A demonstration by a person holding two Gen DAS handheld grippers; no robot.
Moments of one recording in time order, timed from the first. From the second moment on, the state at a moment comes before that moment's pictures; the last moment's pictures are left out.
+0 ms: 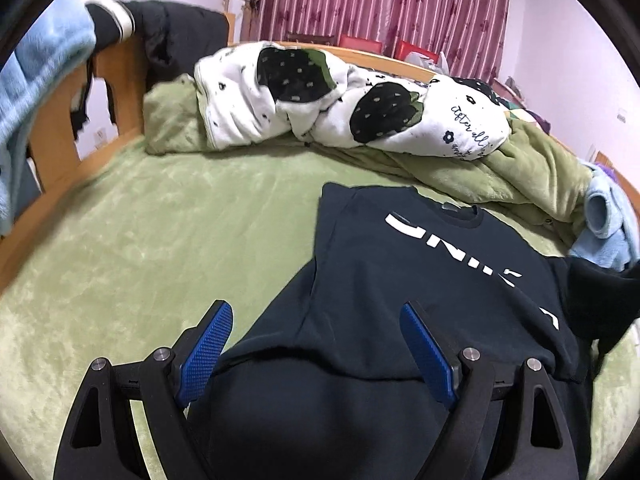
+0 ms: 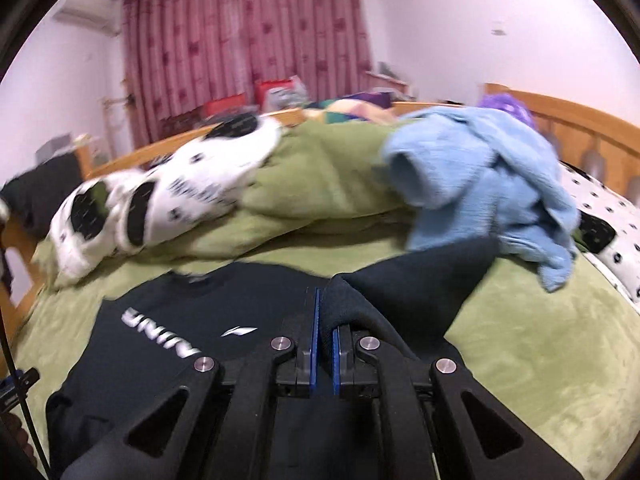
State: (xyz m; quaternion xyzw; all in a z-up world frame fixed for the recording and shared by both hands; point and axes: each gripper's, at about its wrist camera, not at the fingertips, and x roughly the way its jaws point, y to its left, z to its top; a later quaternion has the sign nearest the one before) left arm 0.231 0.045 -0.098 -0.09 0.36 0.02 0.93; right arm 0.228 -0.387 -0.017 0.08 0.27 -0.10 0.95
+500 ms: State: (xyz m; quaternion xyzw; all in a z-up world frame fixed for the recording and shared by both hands) left arm 0.236 0.070 -0.124 -0.08 0.37 0.01 0.93; right arm 0.268 -0.273 -0.096 0.10 0.38 -0.02 0.92
